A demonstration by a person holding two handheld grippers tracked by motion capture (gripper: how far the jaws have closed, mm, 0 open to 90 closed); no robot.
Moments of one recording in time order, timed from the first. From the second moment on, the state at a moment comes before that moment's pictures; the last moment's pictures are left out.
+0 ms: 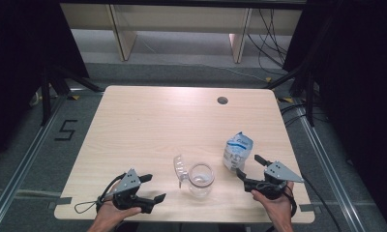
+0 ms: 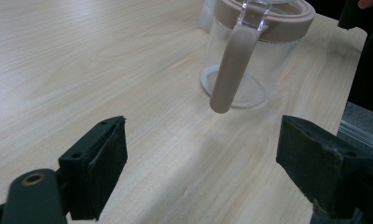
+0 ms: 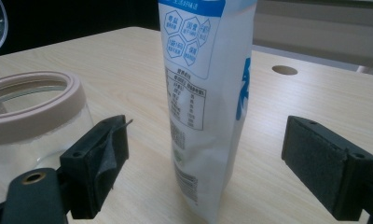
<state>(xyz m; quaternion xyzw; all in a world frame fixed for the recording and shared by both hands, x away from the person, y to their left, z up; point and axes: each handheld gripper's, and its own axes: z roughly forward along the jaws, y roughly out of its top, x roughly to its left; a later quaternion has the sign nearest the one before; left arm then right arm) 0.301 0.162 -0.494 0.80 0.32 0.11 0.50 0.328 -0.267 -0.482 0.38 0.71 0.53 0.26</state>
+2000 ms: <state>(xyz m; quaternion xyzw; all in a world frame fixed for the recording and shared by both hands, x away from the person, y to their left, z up) 0.301 0.161 -0.498 0.80 0.31 0.10 0.51 0.379 -0.232 -0.510 0.37 0.71 0.53 0.27</state>
